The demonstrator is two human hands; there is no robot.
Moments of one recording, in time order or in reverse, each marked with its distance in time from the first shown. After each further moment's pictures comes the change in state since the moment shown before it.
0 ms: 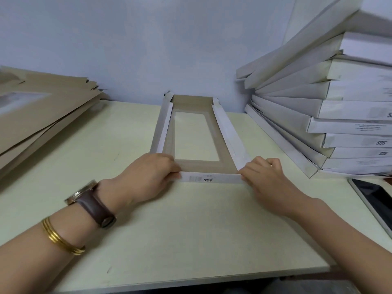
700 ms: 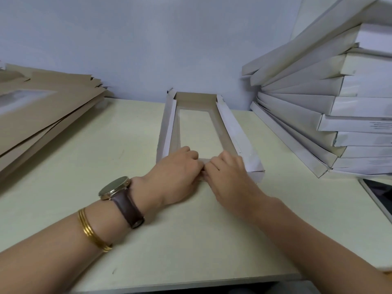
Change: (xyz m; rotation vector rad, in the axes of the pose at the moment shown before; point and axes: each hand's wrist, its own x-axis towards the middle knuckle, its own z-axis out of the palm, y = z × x) left_hand 0.020 0.030 0.010 0.126 0.055 0.072; right_hand 0.044 -0.082 -0.003 0.066 0.114 -0.030
